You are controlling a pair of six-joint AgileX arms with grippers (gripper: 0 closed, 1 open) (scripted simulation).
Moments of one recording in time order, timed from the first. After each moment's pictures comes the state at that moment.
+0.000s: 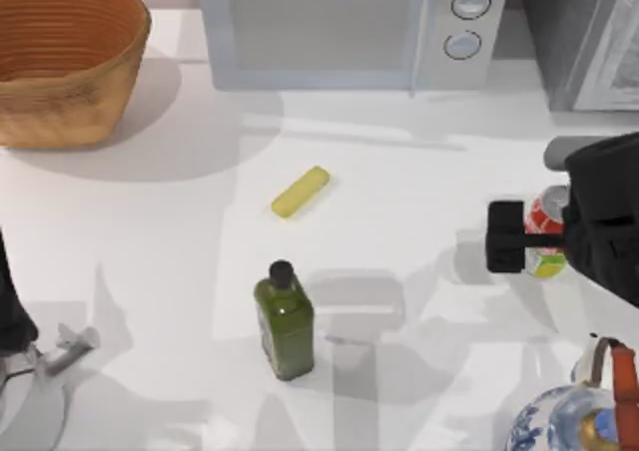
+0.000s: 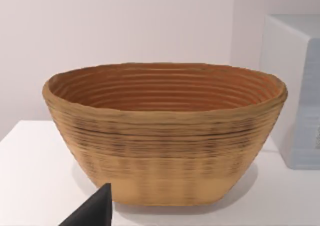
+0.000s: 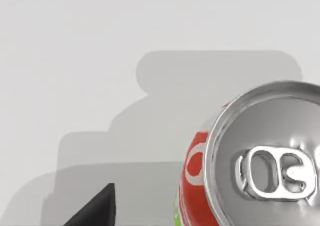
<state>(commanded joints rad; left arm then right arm) 0.00 0.00 0.00 0.00 0.00 0.00 0.45 1.53 0.63 0.05 0.32 0.35</state>
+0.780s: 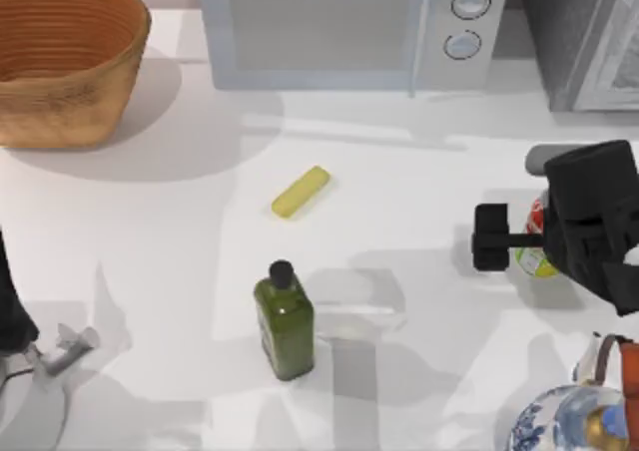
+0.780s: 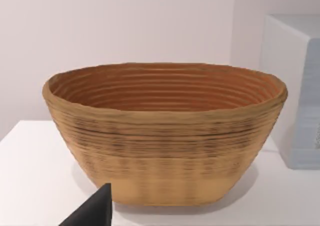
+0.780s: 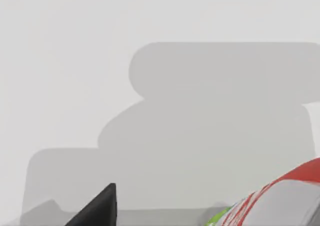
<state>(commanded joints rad) 0.00 0.00 0.00 0.00 0.00 0.00 0.41 1.75 0.66 0.24 0.30 0.32</state>
